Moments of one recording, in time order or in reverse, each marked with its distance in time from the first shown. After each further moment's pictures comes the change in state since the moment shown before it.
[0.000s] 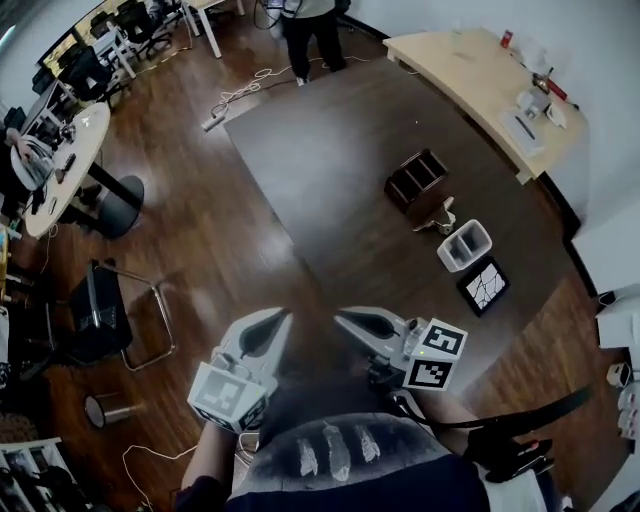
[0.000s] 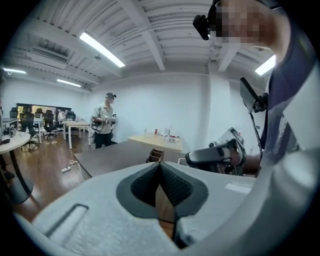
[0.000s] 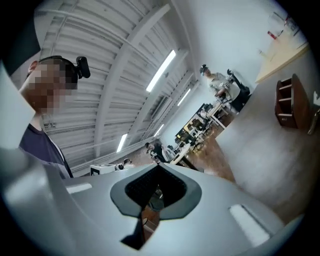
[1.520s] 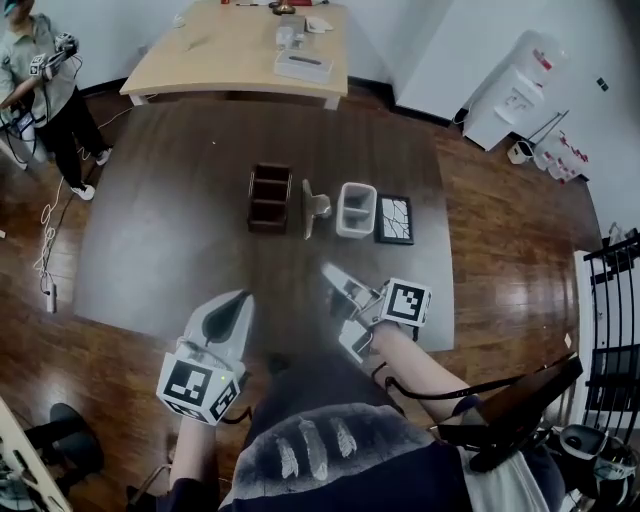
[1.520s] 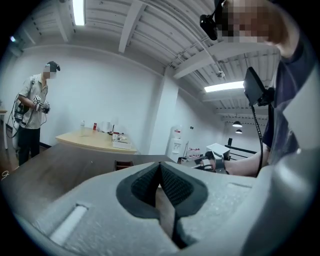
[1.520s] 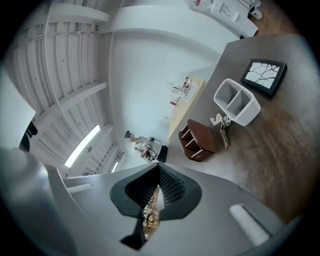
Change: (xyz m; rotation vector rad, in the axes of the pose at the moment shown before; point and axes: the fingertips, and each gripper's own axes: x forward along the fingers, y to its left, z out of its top) left arm 0.218 0.069 0.060 0.164 0.057 -0.820; right arm -0.091 -0.211 0.083 0.411 -0.889 -0.769
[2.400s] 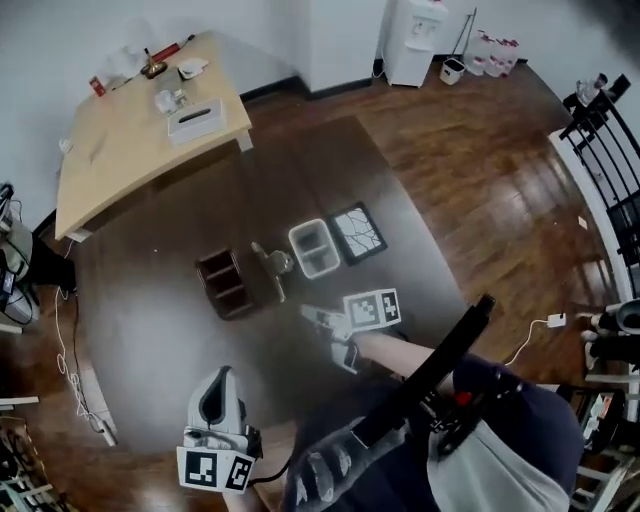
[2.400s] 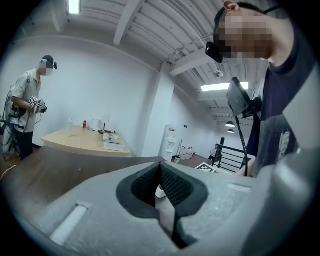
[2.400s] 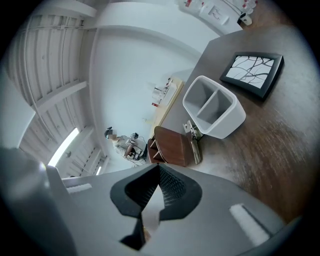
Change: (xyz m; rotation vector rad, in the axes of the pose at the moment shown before) left arm 0.068 0.032 0.044 -0.008 0.043 -0.102; right arm 0.031 -0.115 0.034 0.101 -0.011 -0.213
